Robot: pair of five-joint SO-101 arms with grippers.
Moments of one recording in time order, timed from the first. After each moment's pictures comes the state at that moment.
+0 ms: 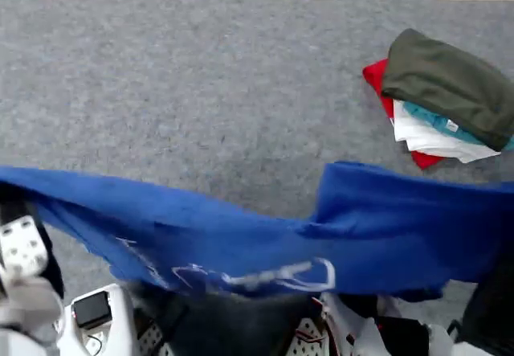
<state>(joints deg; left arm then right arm) -25.9 -63.2 -14.8 100.3 -20.4 2.3 -27.1 -95.3 90.5 24.0</state>
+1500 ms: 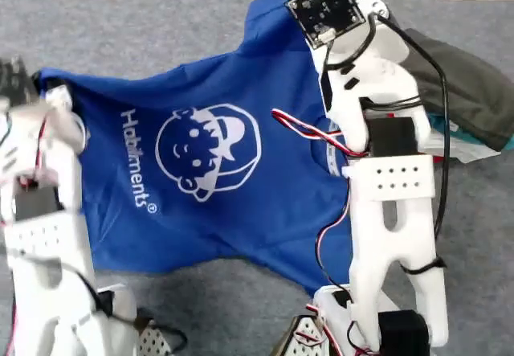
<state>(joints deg) -19.3 -45.3 44.0 23.1 -8.7 -8.0 -25.5 13.8 24.0 29.8</state>
